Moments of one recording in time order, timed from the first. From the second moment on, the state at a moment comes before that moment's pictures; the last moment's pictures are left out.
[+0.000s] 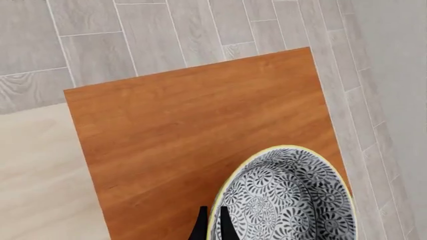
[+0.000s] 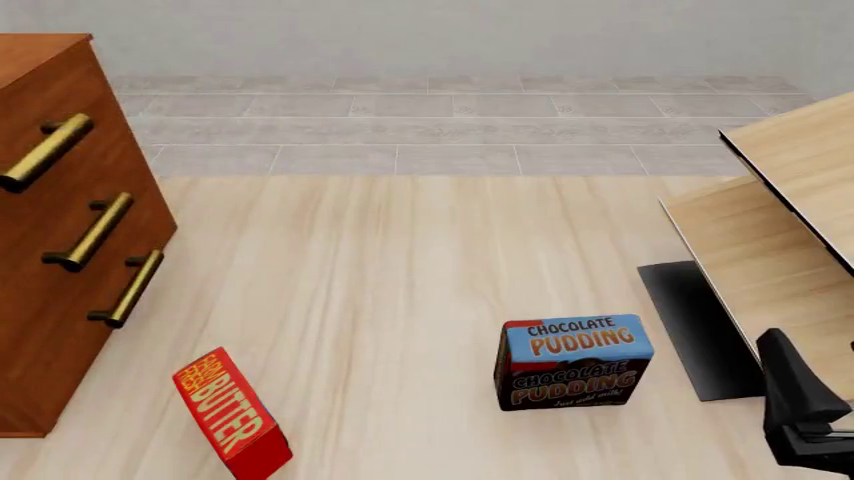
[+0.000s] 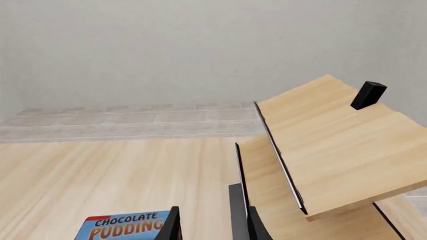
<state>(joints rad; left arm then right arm) 0.68 1.44 -1.74 1.16 -0.72 0.00 0.02 0.00 -0.02 0.04</state>
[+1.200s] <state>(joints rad) 0.75 1.42 -1.81 1.16 -0.68 0.00 0.01 0.00 -0.01 0.04</state>
